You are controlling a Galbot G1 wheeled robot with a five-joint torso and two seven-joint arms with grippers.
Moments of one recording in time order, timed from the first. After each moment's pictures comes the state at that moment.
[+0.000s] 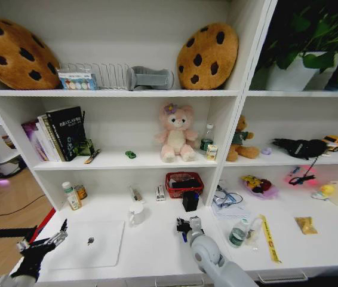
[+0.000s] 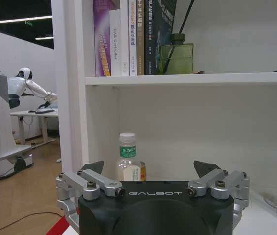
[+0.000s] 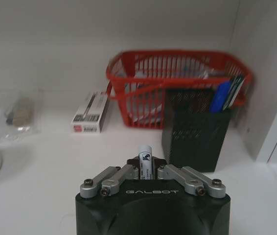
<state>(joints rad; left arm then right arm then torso) 2.04 -1.14 -0.99 -2.23 -0.63 -0.08 -0.19 -1.16 1.10 0.04 1.93 0.62 -0.50 0.51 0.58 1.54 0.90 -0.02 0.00</state>
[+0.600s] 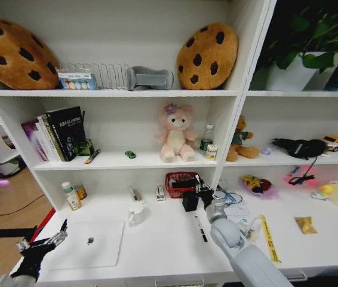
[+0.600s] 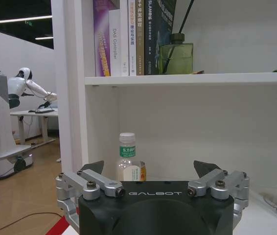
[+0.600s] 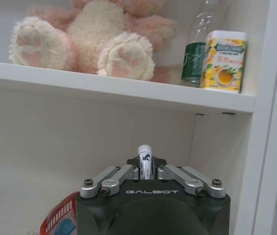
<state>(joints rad) 2.04 -1.14 -0.99 -2.23 -0.63 -0.08 -0.19 -1.03 1.08 0.14 1.84 0.34 -0.13 0.34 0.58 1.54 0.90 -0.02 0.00</state>
